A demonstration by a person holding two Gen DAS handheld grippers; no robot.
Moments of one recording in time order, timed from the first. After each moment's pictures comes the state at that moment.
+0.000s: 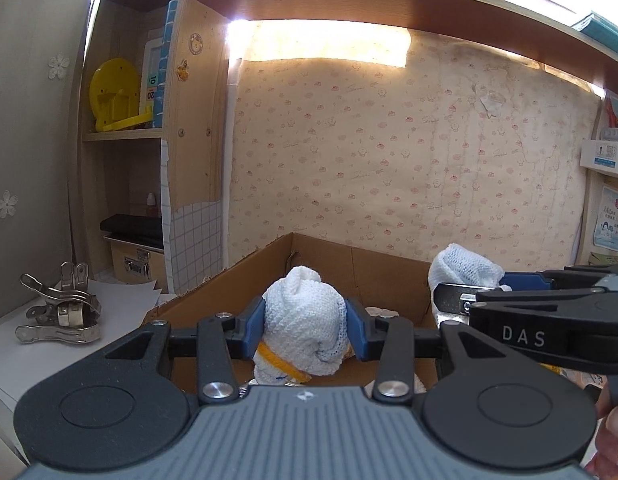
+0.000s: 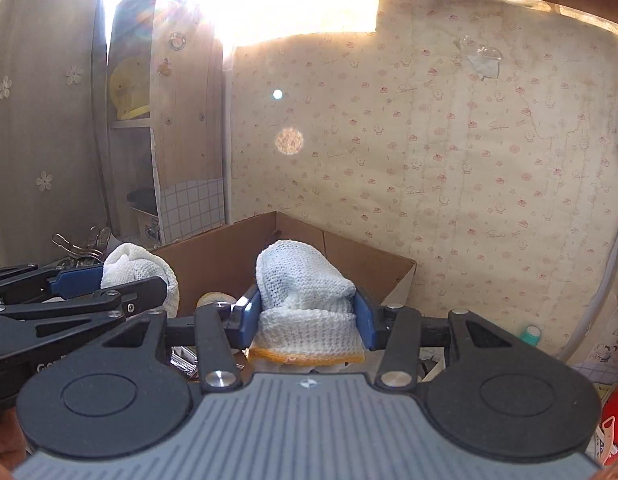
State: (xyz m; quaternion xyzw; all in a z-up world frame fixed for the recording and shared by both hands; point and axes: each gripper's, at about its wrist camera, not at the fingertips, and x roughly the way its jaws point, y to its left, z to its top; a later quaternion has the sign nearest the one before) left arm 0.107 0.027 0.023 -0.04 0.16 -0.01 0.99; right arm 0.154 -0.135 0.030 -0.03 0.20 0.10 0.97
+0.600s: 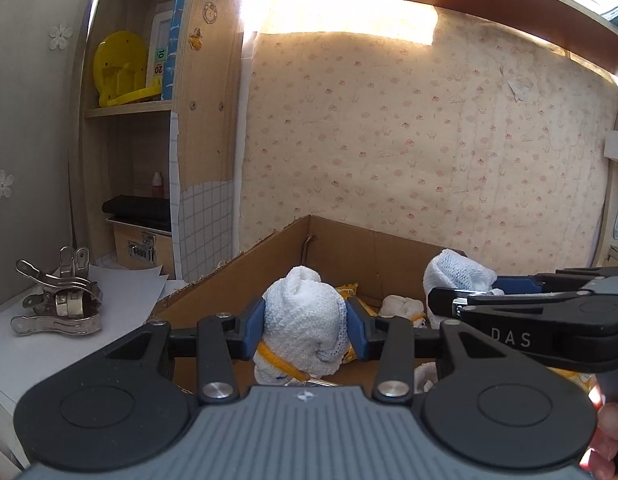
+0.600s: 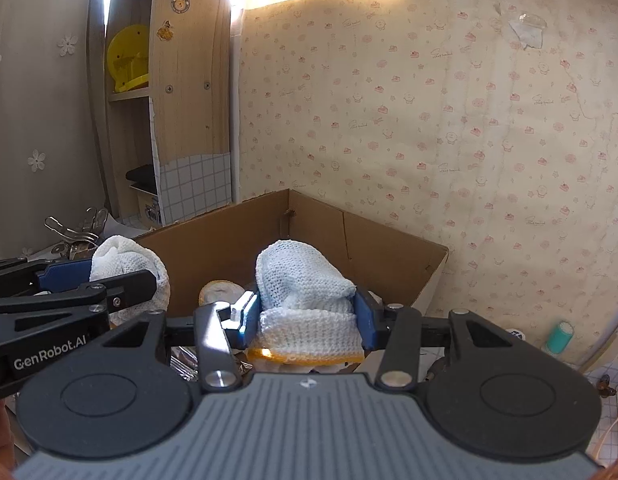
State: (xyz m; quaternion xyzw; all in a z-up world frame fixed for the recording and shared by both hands) left arm 0.132 0.043 0.007 -0.04 0.18 -0.01 0.98; right arm 0.190 -0.116 0.009 -0.04 0.23 0.11 0.97
